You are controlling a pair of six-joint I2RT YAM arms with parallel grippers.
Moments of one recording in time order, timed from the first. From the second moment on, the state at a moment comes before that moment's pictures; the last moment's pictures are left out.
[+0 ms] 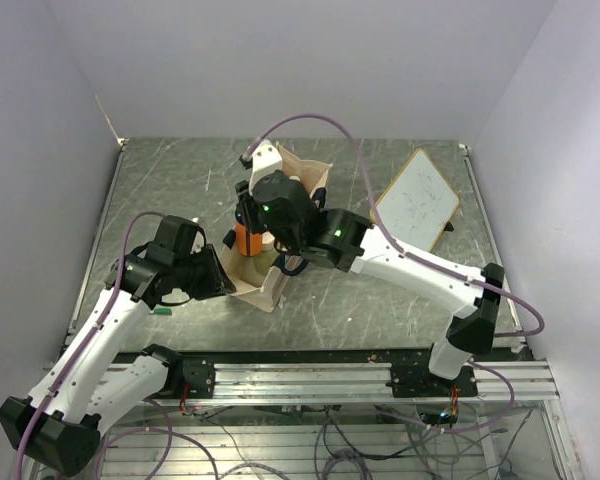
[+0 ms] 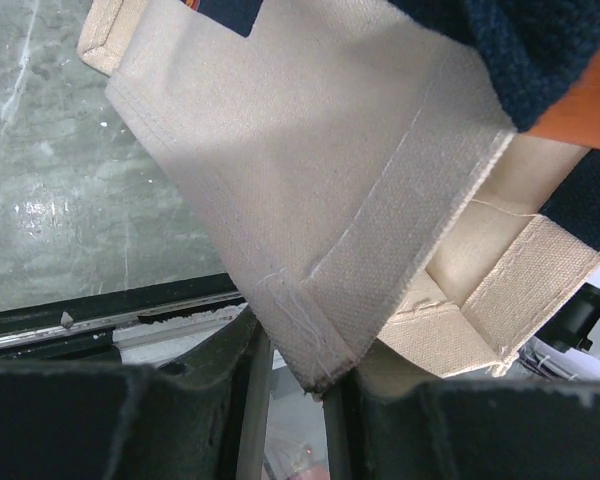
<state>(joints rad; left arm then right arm) -0.41 0.88 0.89 -0.97 0.24 -0.72 1.16 1.71 1.78 -0.44 0.52 0.24</state>
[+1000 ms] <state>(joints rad) -0.41 0.88 0.91 -0.98 0.24 -0.69 0.76 1.11 1.06 -0.40 0.82 0.35</state>
